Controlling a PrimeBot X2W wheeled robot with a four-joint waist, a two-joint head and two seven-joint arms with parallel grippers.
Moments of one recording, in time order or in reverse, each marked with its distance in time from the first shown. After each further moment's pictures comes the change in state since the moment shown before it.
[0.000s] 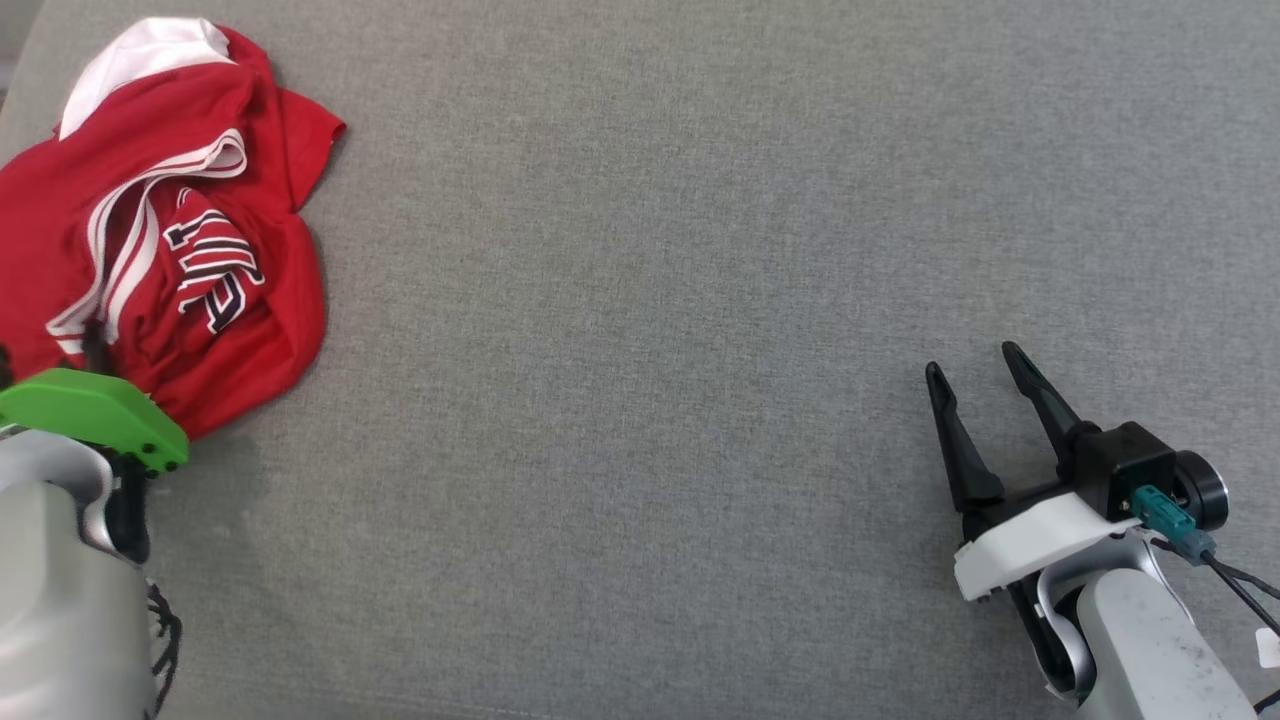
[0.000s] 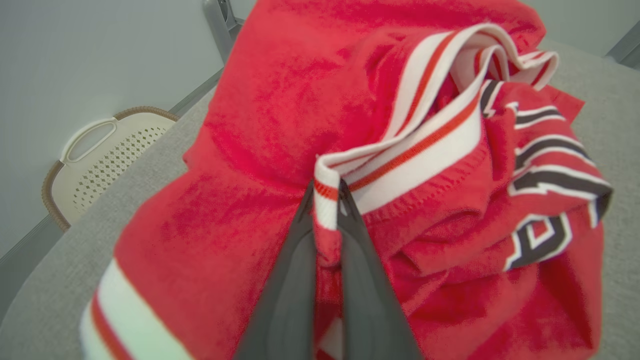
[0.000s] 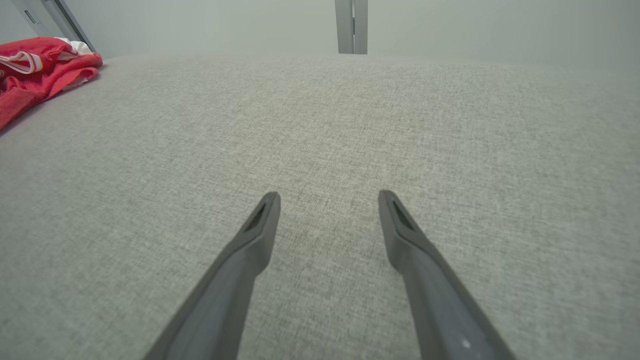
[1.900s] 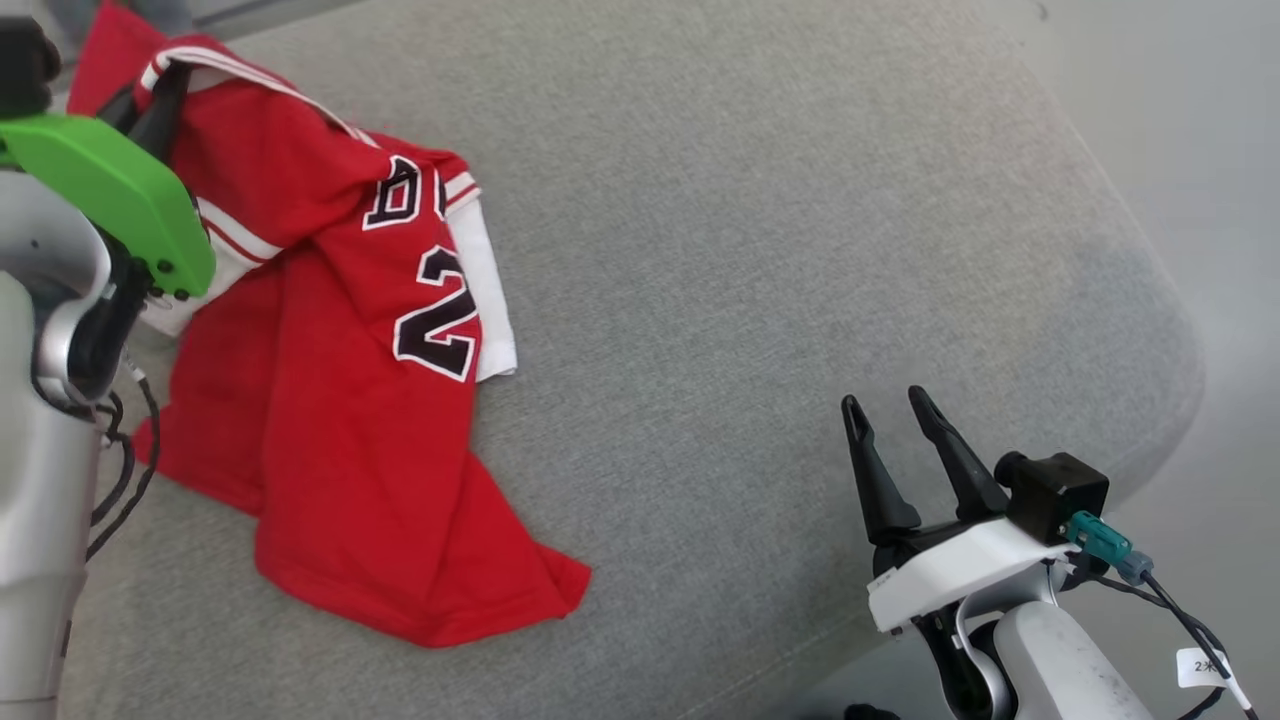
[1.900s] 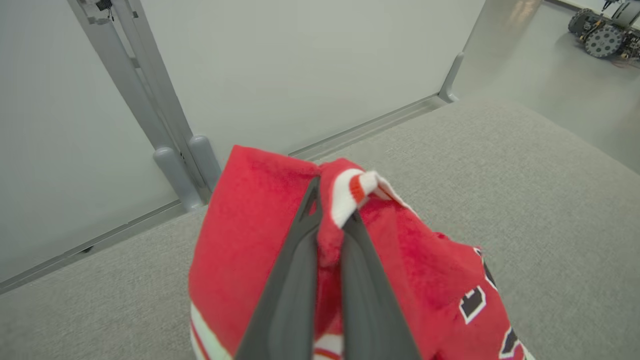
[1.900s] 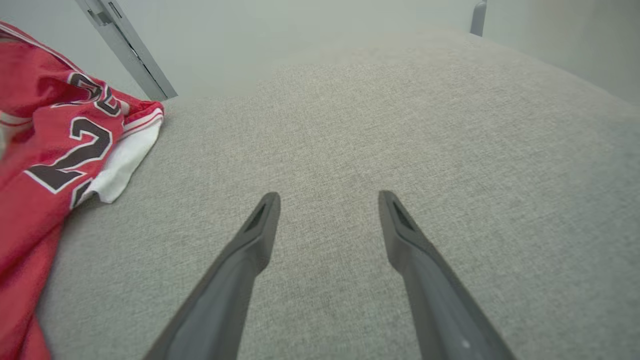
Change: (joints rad) left arm -0.125 0.205 -0.468 -0.587 -0.251 -0.028 0.414; right arm 0.022 0.120 0.083 0.028 0.201 0.000 0.000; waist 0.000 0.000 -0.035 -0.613
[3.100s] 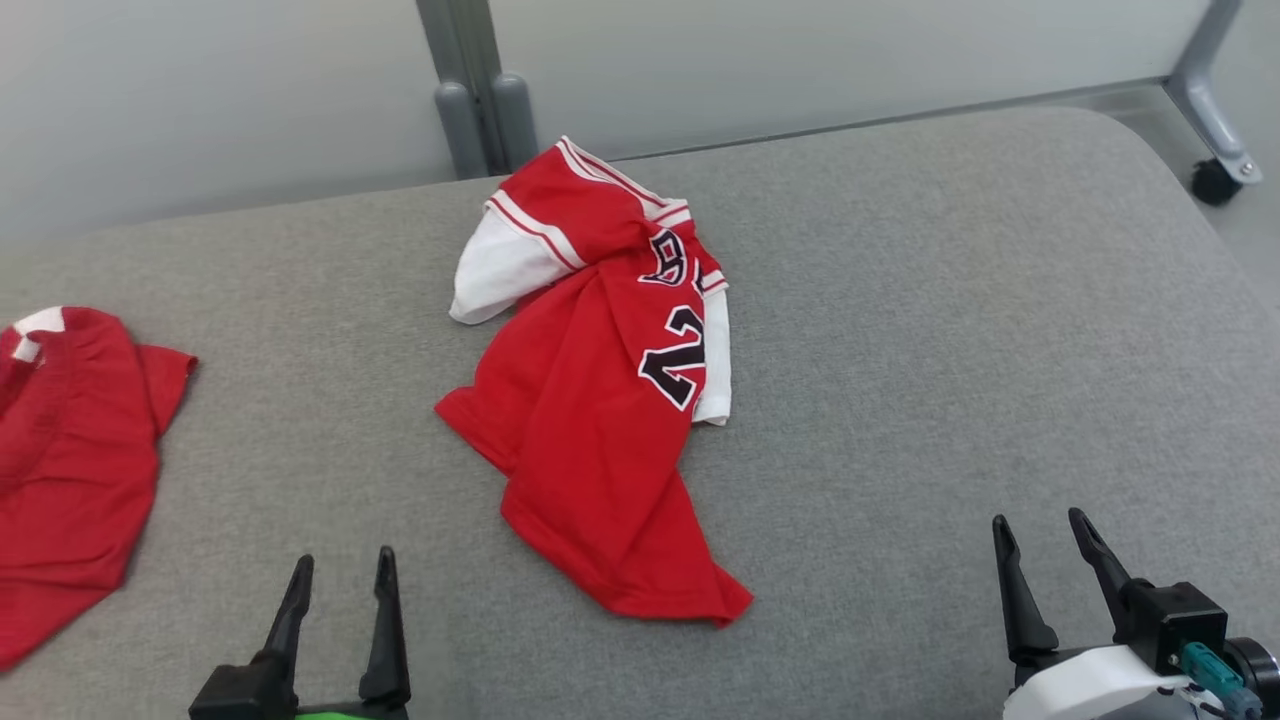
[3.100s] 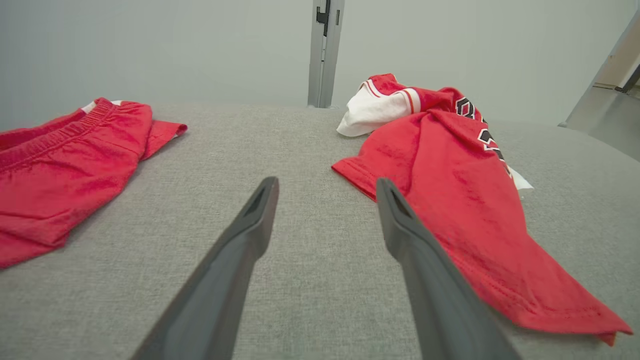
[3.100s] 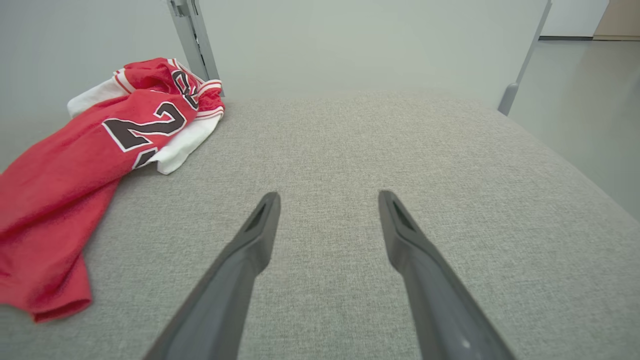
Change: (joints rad) left arm 0.909 -0.371 0.150 -0.217 0.300 0.119 -0.609; right arm 0.255 -0.026 -0.249 -0.080 -0.256 0.000 0.000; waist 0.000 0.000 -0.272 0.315
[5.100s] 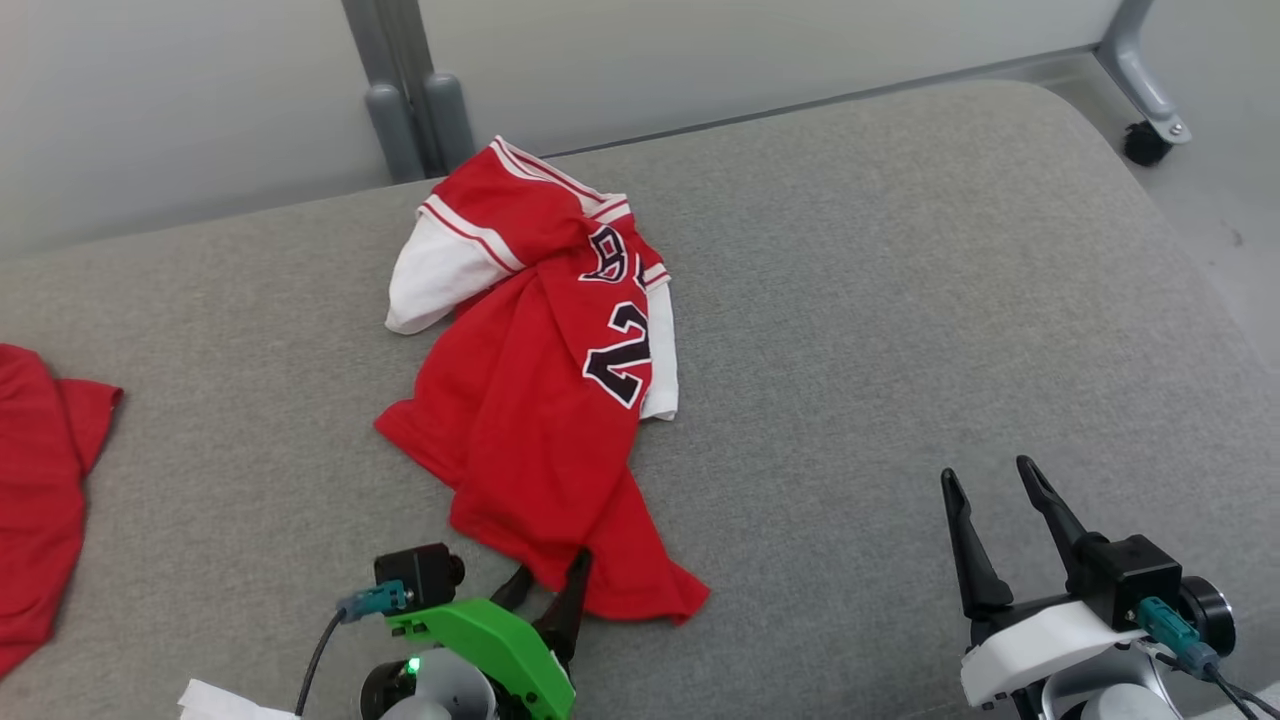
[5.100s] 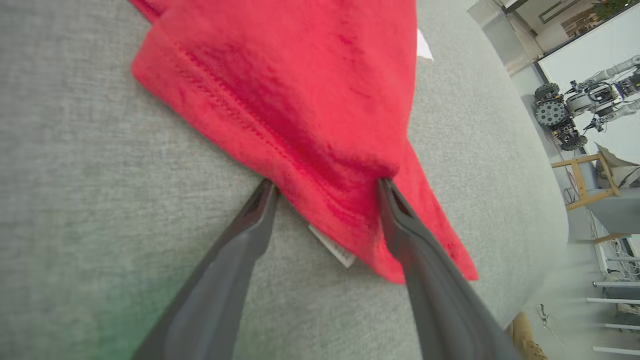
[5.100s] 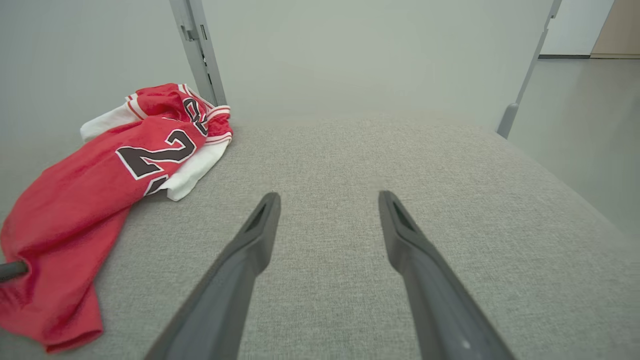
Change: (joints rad) left arm -0.326 -0.022 -0.364 0.460 -0.566 -0.087 0.267; right arm -0.074 -0.004 0.078 -0.010 0.002 0.000 0.000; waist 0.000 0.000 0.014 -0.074
